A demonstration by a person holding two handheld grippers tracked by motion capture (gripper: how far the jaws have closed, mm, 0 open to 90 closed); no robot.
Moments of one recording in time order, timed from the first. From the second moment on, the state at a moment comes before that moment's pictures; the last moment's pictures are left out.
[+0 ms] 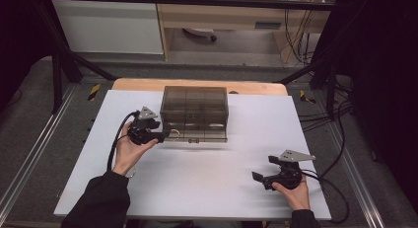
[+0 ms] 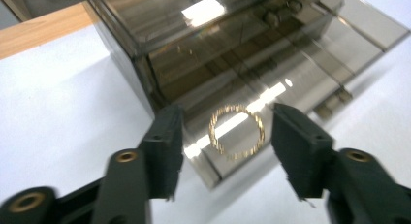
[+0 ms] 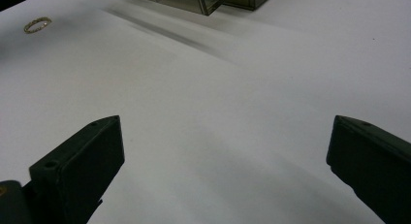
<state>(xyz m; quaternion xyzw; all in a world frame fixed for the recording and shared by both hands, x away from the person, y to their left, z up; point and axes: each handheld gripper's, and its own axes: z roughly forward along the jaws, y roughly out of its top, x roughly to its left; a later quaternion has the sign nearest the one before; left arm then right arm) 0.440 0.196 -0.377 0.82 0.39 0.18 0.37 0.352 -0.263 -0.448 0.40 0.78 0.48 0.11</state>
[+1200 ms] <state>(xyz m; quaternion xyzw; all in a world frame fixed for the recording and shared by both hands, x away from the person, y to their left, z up) 0.370 0.283 -0.421 0.81 0.42 0.19 0.36 0.352 -0.262 -0.449 0.40 0.78 0.47 0.11</state>
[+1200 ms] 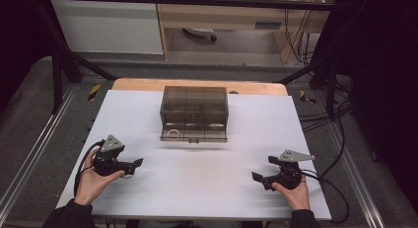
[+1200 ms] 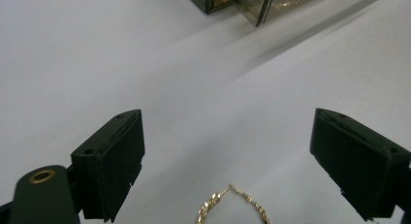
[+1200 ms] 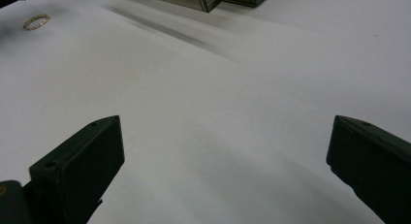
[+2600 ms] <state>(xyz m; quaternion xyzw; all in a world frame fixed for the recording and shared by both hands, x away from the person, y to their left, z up) 0.355 0.302 -0.442 0.82 0.45 0.17 0.30 0.352 -0.262 -0.449 0.40 0.78 0.47 0.11</state>
